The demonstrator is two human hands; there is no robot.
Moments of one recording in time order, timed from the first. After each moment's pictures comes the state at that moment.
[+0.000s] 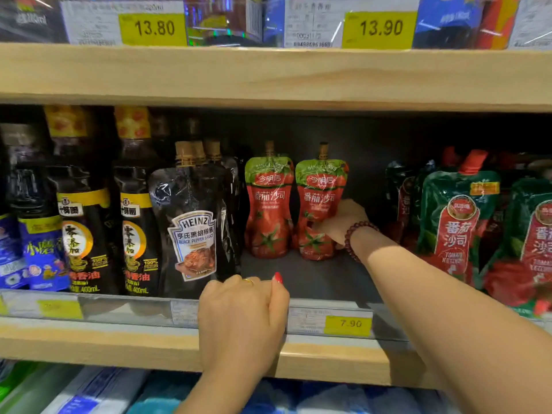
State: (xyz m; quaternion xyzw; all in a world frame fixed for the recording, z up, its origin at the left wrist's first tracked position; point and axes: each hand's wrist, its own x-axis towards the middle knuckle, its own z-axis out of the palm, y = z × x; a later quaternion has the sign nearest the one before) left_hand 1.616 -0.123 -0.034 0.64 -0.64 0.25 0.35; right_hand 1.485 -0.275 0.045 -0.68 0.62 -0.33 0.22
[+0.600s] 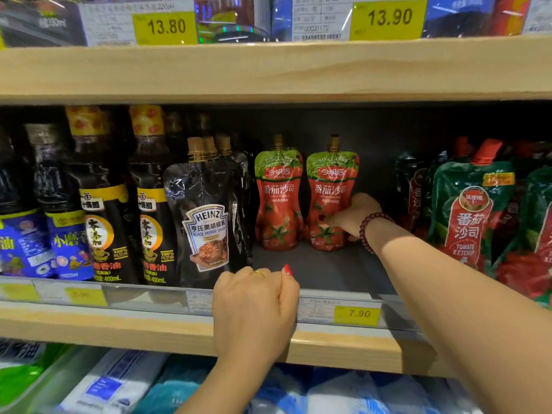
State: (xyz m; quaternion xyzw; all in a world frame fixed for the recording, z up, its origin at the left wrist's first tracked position) left_hand 1.614 -0.118 -0.032 0.64 -0.63 0.24 0.37; right_hand 1.476 -0.286 0.042 -0.66 0.63 -0.33 0.25
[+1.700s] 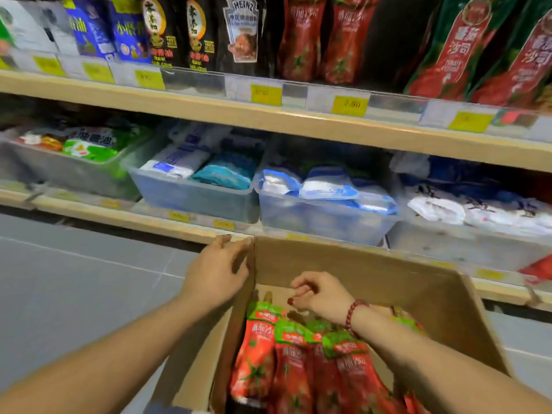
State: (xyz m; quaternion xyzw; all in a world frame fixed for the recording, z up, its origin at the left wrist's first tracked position) left_hand 1.629 0.095 -0.217 0.76 -0.60 -0.11 0.21; right_hand 1.422 0.033 -0.250 -0.71 0.49 -0.11 0.49
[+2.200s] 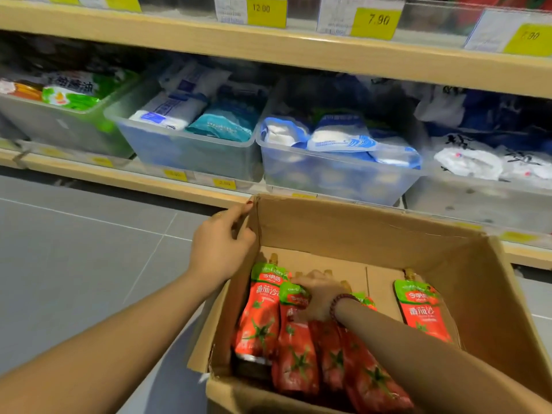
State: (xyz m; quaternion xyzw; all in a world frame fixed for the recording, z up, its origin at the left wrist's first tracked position) left_hand 1.617 0.099 -0.253 0.75 -0.53 -0.12 0.37; right_hand 1.414 0.048 -0.335 -0.83 0.45 0.20 0.26
